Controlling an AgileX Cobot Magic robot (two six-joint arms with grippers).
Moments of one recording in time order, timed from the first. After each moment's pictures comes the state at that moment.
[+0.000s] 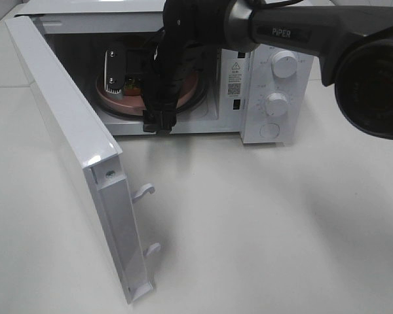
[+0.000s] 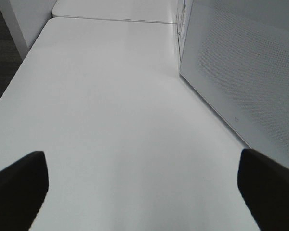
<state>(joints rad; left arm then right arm) 0.05 -0.01 -0.52 -0.05 1.09 0.00 0.63 2.45 -2.11 0.05 0.70 -1.15</state>
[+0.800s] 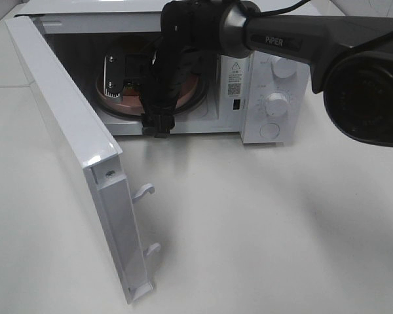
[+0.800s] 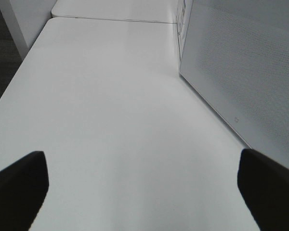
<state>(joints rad) 0.05 -0.01 -0.52 -0.05 1.09 0.00 0.63 2.49 -2.14 0.06 0.72 -1.15</state>
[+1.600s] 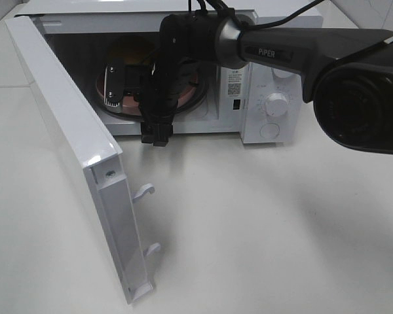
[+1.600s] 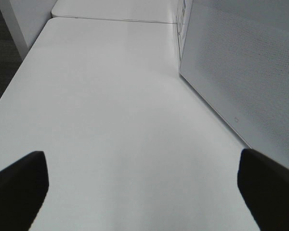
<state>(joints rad) 0.05 -0.01 -0.52 -0.05 1.09 0.00 0.63 2.53 -2.15 0.08 0.71 -1.15</state>
